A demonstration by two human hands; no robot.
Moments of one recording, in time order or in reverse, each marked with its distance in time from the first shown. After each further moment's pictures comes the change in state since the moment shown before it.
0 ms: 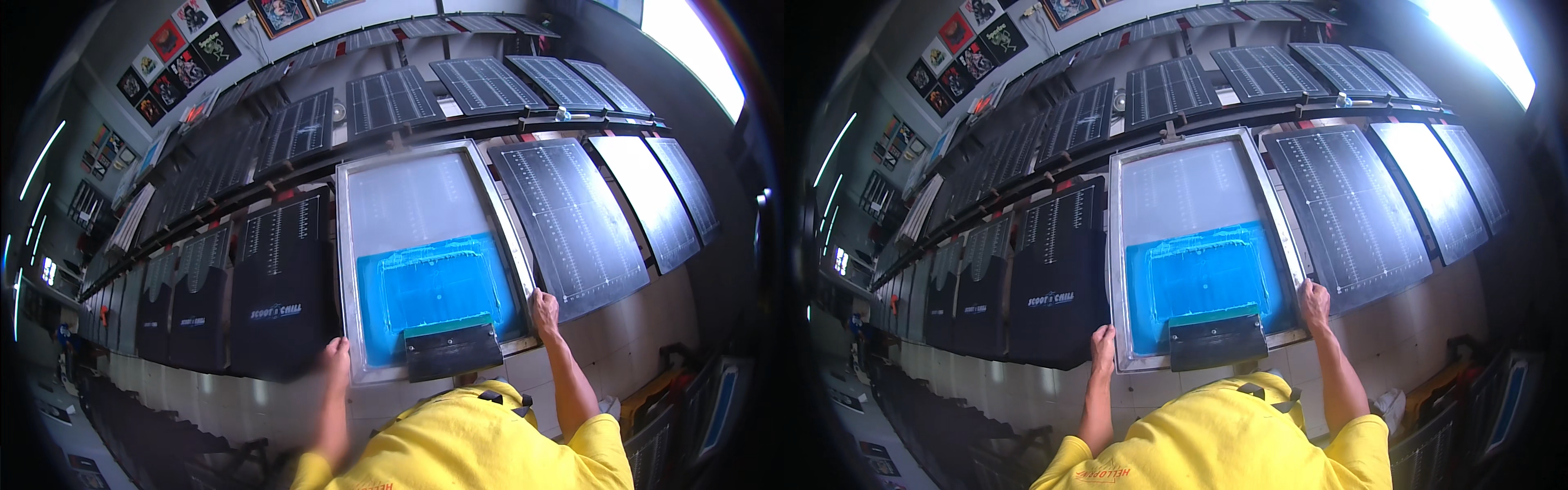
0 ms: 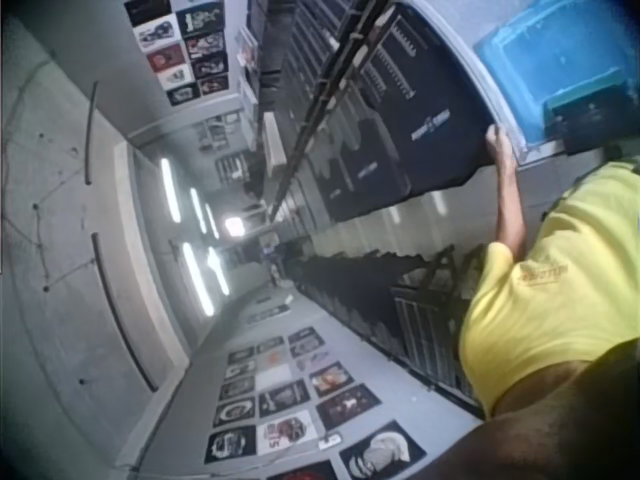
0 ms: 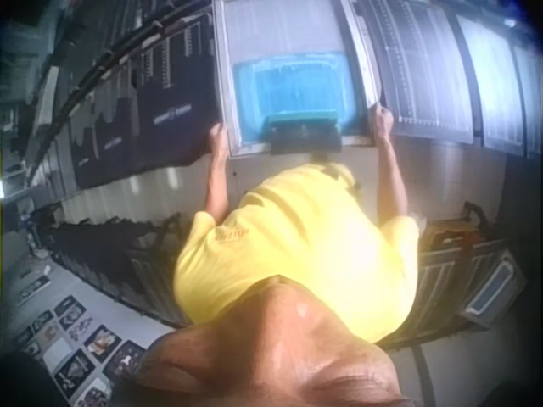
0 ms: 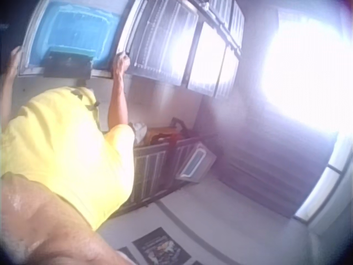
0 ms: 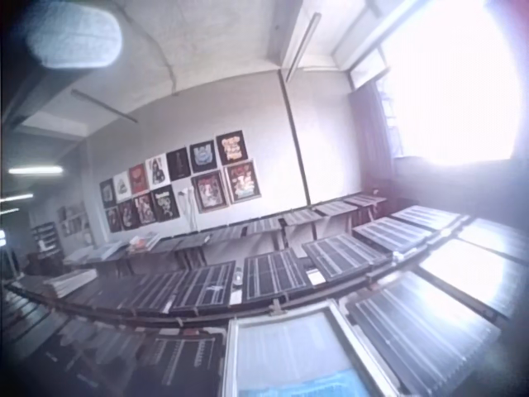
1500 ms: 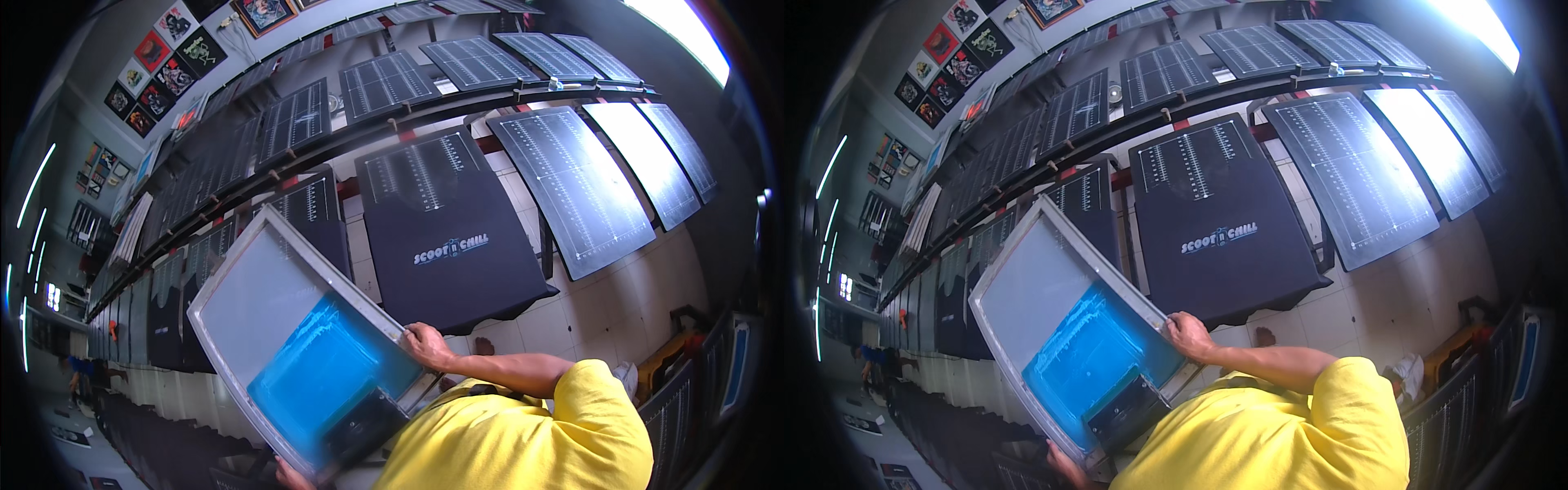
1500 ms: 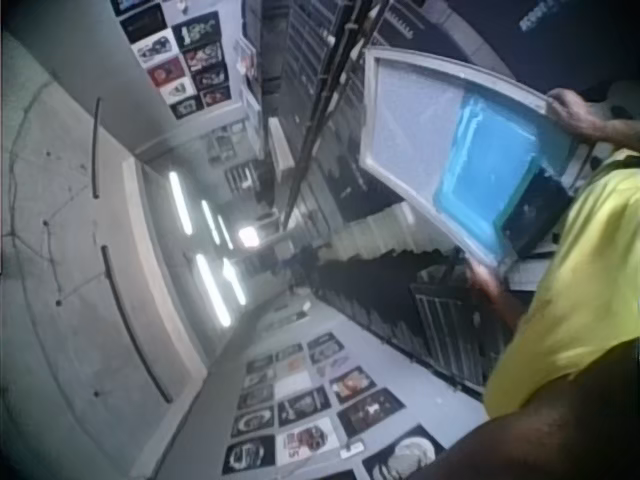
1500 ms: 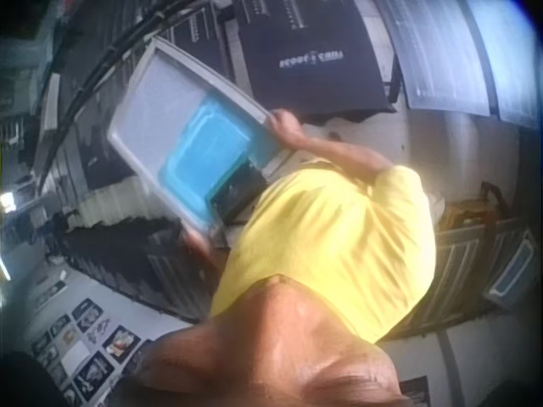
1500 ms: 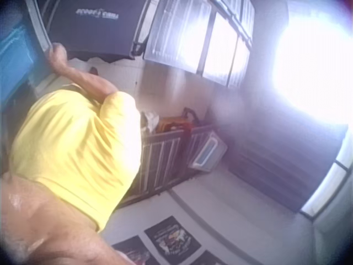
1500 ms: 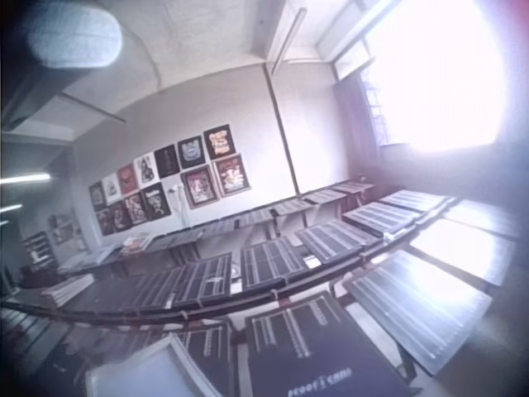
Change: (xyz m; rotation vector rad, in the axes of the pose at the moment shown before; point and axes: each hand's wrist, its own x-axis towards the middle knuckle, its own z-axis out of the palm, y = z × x) left_hand -0.241 -0.106 -0.295 -0.064 0.710 -0.146; right_hand -0.241 -0.140 0.163 0.115 -0.700 -0.331
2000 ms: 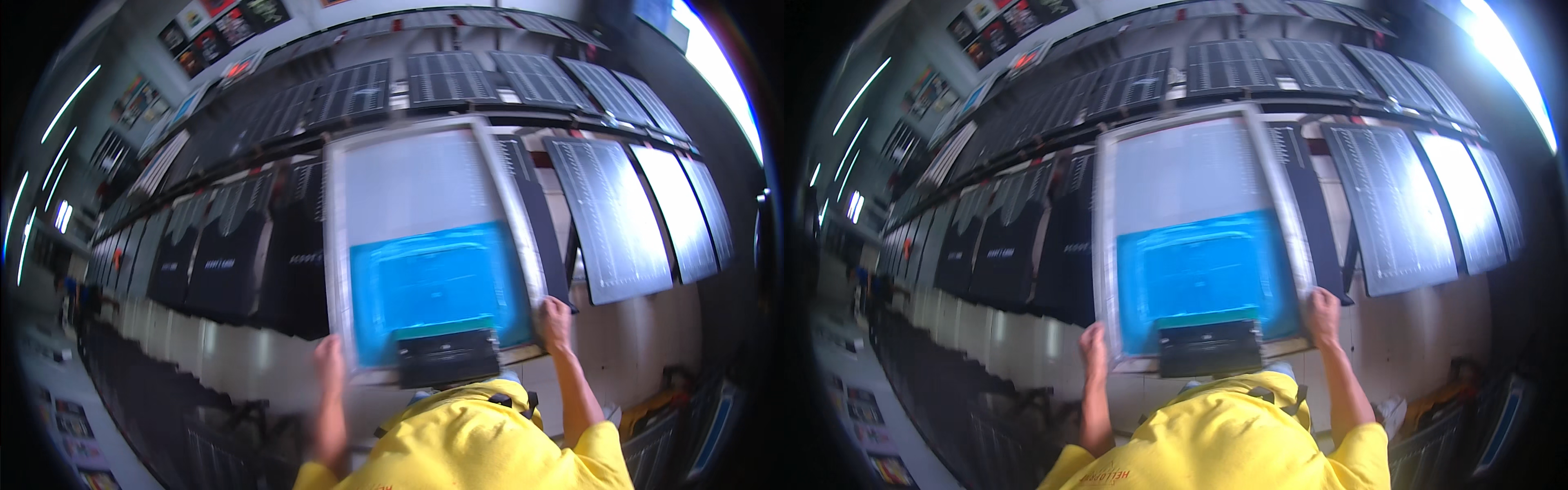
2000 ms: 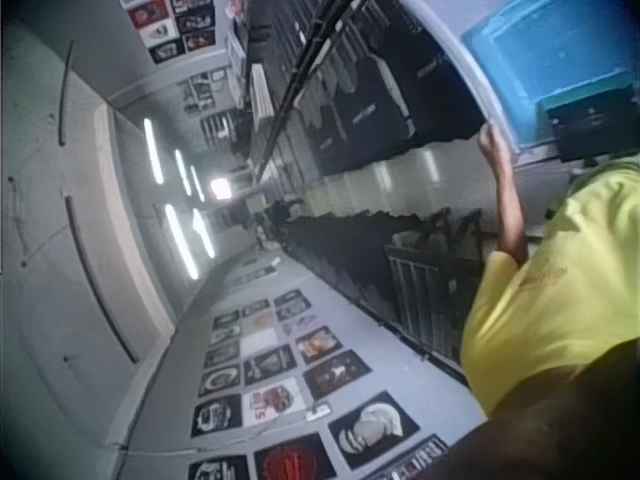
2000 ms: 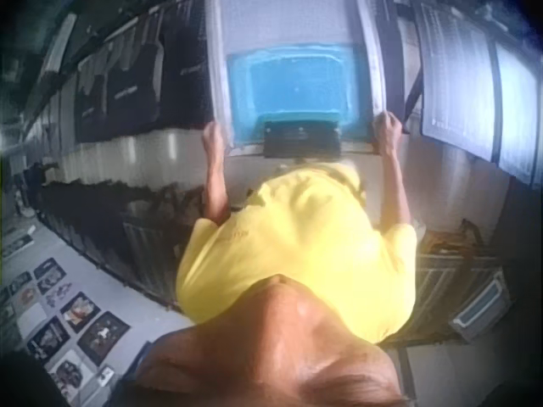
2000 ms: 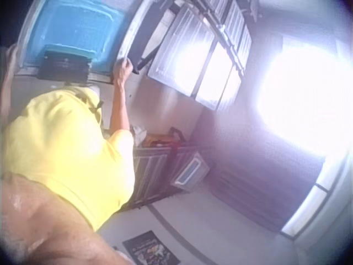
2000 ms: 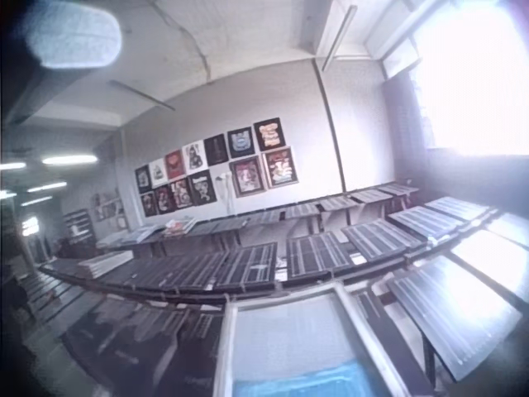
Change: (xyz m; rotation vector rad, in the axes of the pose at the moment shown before) left_hand 0.005 0.068 0.222 0.022 -0.382 0.140; right_hand -0.024 0.121 -0.161 0.330 0.637 0.044
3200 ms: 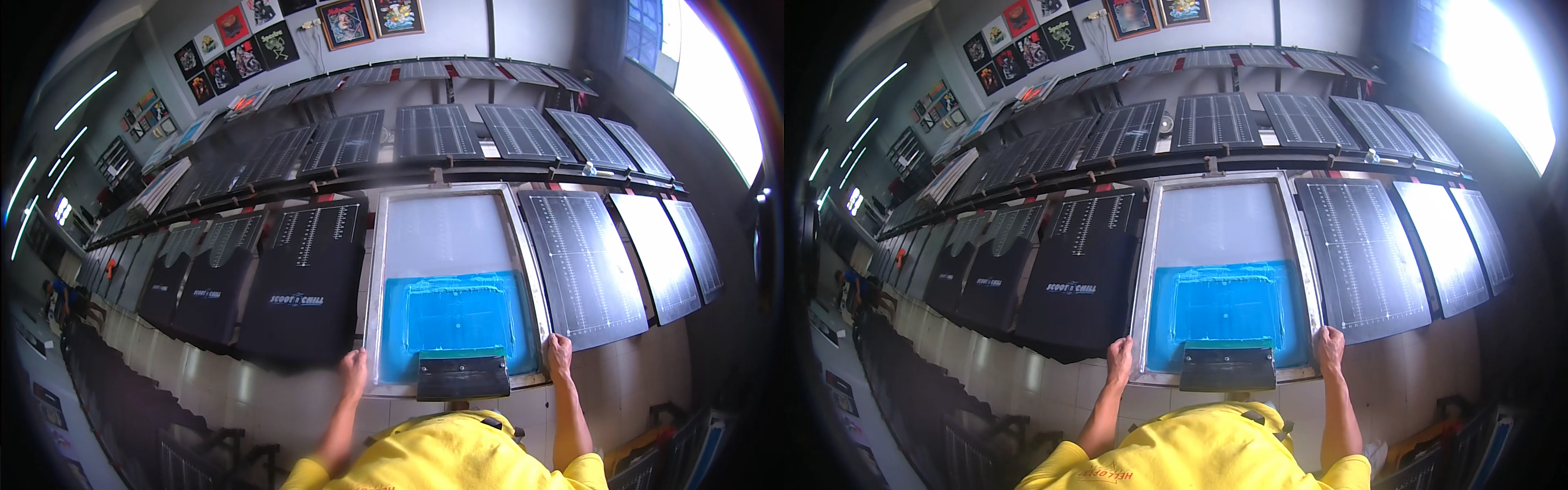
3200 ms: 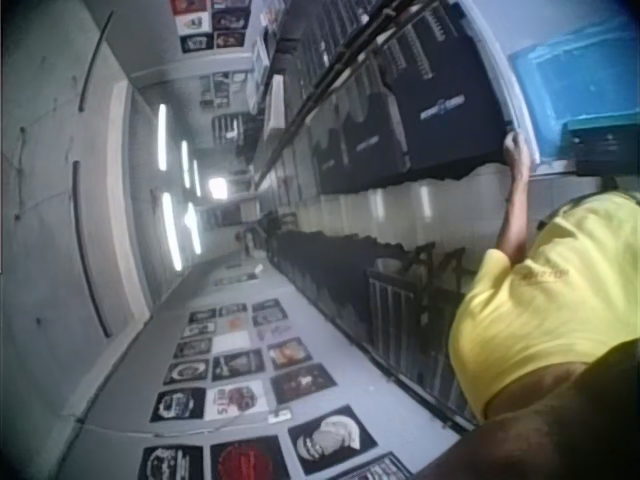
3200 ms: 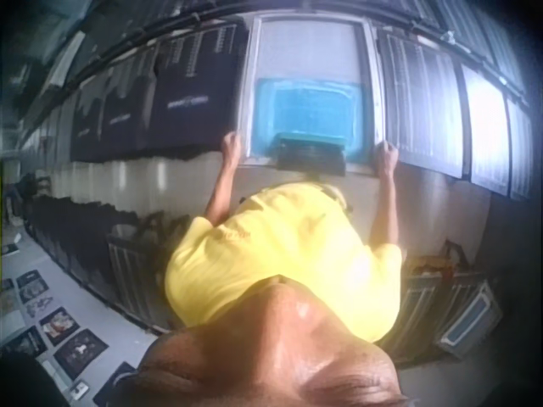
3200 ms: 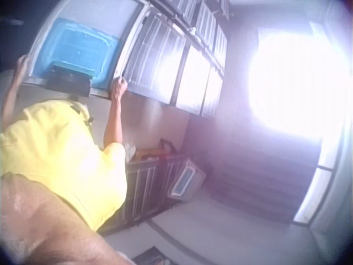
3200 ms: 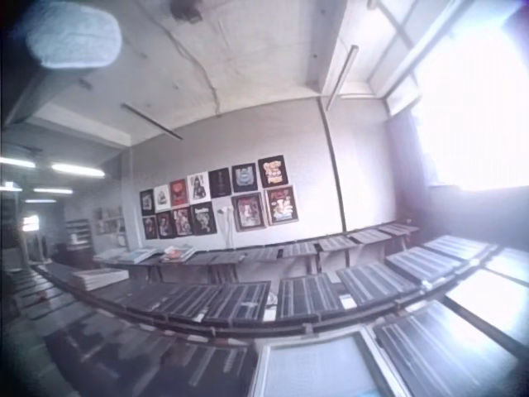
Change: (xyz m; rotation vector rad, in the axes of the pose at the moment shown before) left_hand -0.011 0.032 0.149 0.013 -0.224 0.119; right_hand 0.086 0.020 -0.112 -0.289 0.110 -0.062
